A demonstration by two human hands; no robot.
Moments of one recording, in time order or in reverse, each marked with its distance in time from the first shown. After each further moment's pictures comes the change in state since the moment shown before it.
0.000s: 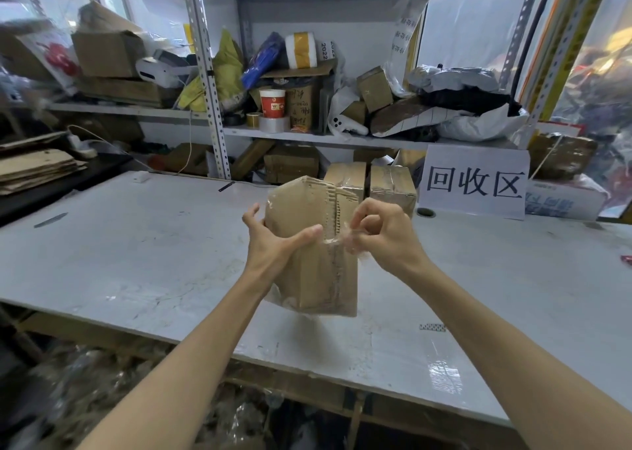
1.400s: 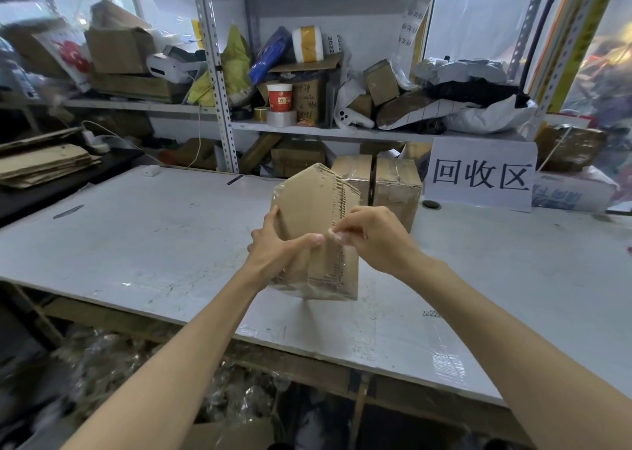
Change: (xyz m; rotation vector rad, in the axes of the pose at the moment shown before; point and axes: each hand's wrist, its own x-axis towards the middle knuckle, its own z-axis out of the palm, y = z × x) left_hand -0.007 -0.014 -0.016 0.192 -0.142 -0.126; right_hand -0.010 -0.009 0.013 -0.396 -0.168 -0.225
